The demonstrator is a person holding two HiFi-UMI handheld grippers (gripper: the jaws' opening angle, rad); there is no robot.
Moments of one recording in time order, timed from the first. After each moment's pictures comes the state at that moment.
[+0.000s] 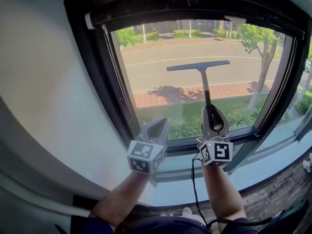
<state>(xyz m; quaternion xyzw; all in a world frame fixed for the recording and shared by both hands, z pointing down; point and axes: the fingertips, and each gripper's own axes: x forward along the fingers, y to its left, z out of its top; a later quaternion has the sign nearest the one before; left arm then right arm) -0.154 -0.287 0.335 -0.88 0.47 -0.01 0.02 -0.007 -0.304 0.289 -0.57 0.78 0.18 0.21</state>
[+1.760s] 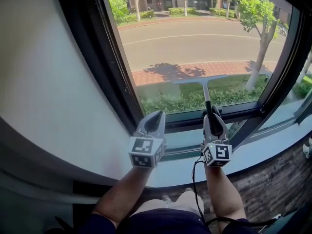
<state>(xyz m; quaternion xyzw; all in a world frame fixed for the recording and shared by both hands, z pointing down) -0.179 -0.275 0.452 -0.86 0.52 -0.03 -0.01 0.008 -0.286 0.490 -0.59 0.79 0.07 0.11</state>
